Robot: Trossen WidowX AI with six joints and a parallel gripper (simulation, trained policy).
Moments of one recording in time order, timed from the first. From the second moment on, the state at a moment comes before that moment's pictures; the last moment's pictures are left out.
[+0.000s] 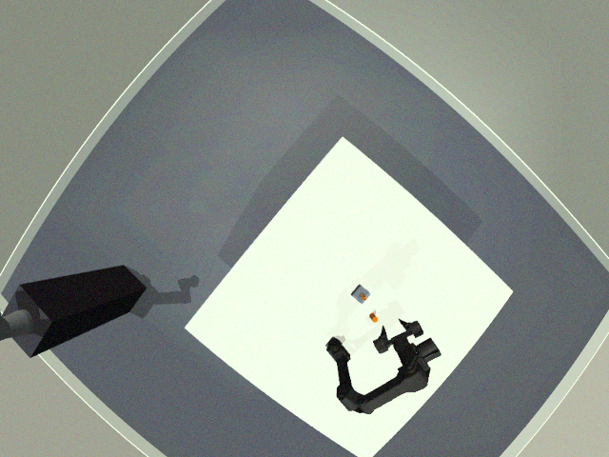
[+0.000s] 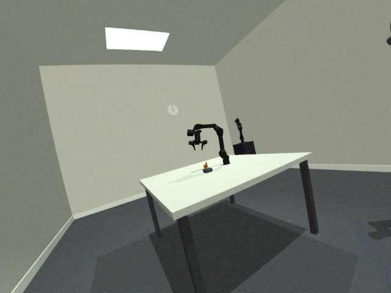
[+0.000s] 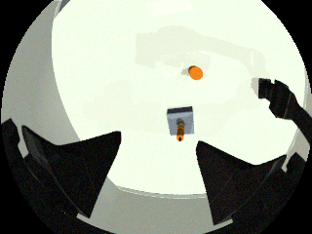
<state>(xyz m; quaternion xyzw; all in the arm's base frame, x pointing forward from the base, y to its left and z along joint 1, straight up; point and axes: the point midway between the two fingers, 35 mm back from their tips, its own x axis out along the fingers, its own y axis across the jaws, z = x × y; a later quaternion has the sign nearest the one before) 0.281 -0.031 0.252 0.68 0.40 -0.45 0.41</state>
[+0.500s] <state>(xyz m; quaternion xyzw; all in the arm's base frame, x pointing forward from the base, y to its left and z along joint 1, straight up) 0.274 -0.047 0.219 0.64 0.42 -0.51 0.39</state>
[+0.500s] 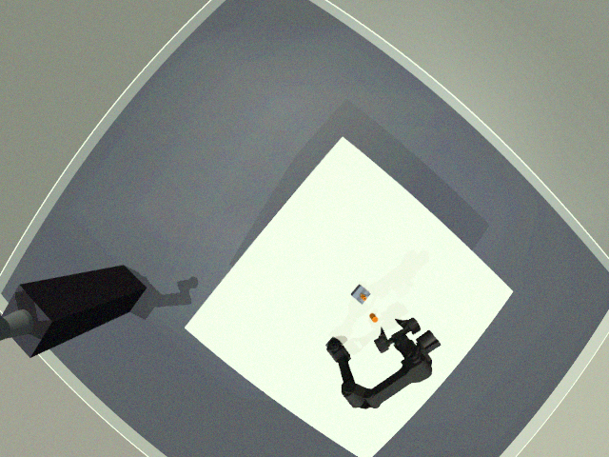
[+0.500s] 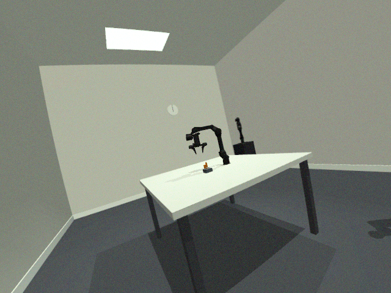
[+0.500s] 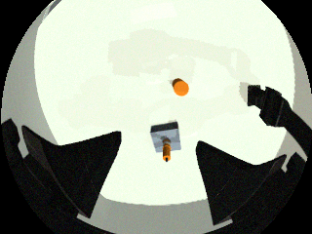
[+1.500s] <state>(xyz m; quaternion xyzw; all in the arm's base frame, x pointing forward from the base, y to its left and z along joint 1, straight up) 0.258 -0.064 0.154 0.54 0.47 -0.60 0.35</state>
